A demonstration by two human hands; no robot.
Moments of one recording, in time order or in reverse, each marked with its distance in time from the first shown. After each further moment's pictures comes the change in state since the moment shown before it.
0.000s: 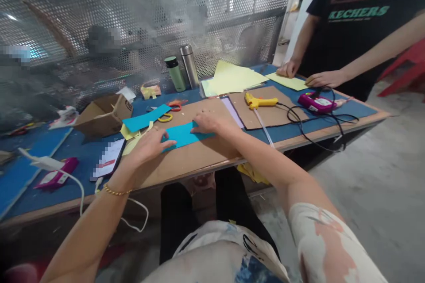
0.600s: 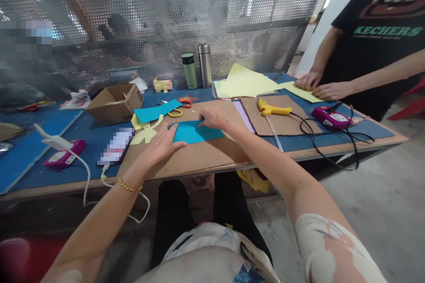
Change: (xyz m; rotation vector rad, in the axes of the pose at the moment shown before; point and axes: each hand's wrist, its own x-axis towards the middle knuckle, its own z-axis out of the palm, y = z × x) left_hand -0.014 0.007 0.027 -0.108 0.066 -0.069; right_hand 0.018 -0.008 -0.011 0.037 -0.024 0.056
